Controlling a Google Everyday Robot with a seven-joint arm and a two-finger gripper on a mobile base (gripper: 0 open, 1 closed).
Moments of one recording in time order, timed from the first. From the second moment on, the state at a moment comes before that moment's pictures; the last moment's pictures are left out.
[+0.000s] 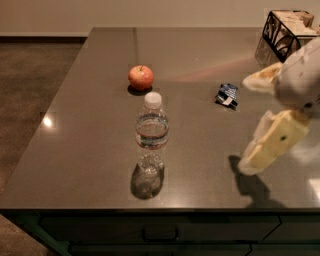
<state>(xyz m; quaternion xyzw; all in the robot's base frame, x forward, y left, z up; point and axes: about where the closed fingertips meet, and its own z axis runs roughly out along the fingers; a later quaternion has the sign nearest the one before) 0.406 -0.150 0.967 -0.59 0.76 0.11 0.25</state>
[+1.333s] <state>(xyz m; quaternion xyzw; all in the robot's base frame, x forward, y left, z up) 0.429 -0.025 0.927 -0.48 0.74 0.20 0.43</state>
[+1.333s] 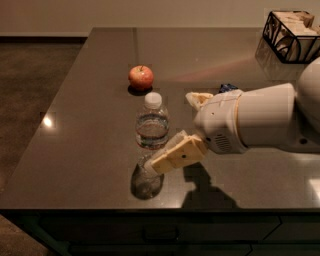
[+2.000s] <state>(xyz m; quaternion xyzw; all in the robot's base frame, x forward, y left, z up) 0.427 0.015 0.929 -0.46 0.72 0.24 0.45</state>
